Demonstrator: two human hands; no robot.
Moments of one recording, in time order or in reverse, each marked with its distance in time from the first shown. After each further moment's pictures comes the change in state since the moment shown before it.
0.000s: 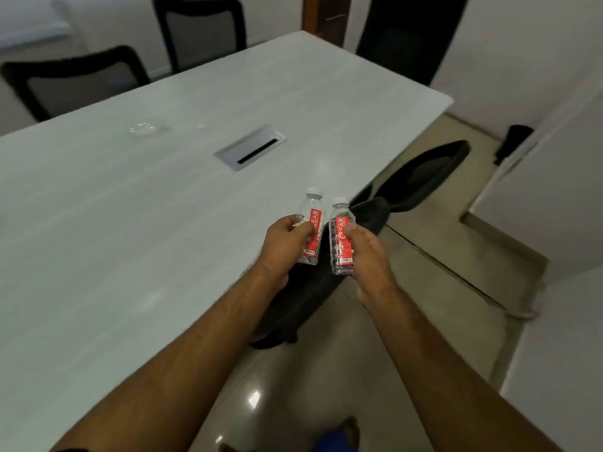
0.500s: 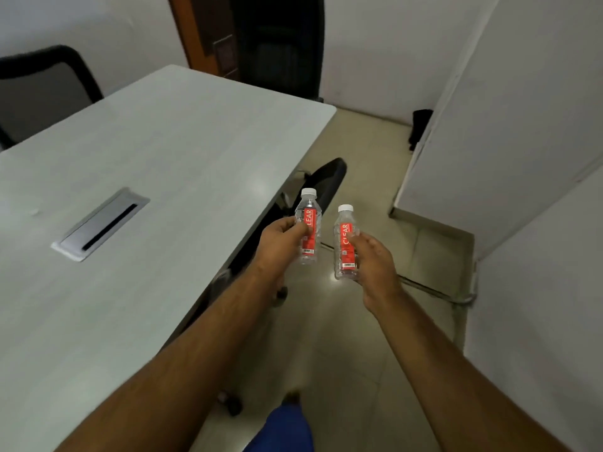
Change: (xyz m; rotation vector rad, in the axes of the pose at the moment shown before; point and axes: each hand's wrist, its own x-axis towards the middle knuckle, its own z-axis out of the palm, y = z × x) left_hand 0.129 0.067 0.335 0.114 -0.281 0.040; right_hand 0.200 -0.119 -0.271 0.091 0.244 -0.066
